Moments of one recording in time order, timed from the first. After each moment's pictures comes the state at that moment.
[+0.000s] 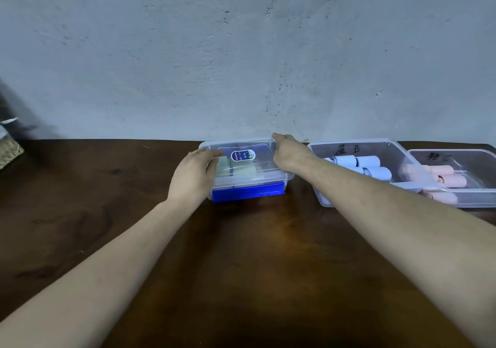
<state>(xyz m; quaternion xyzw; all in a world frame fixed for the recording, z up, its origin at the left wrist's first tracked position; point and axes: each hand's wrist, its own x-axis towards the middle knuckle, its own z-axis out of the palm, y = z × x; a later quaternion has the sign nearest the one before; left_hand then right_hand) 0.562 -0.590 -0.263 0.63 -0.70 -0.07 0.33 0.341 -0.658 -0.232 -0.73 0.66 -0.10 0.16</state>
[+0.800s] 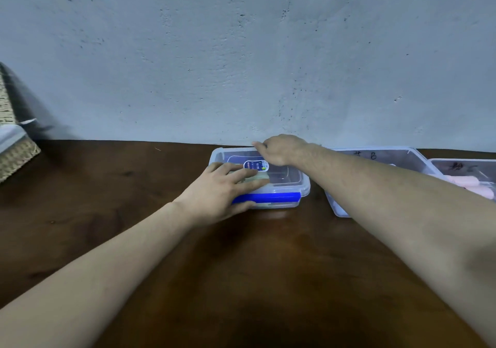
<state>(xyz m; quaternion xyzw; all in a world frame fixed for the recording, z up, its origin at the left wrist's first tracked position) 0.567 -0.584 -0.262 0.38 -0.90 0.15 0.11 0.377 -0.694 -0.221 -0.80 0.60 0.05 0.08</state>
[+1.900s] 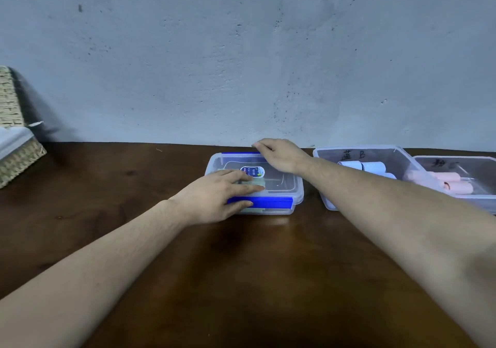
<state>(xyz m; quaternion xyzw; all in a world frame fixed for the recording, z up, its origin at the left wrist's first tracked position) 0.567 -0.558 -0.246 0.41 -0.91 0.00 0.08 0.356 -0.671 -0.237 -0.81 0.53 -0.15 0.20</state>
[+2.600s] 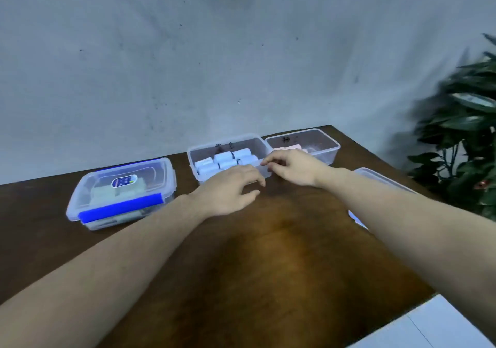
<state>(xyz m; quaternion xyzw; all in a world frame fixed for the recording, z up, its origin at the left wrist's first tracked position) 0.300 -0.511 -0.222 0.28 -0.94 -0.11 0.15 0.079 -0.493 -0.209 -0.74 0.63 -0.20 0.16</state>
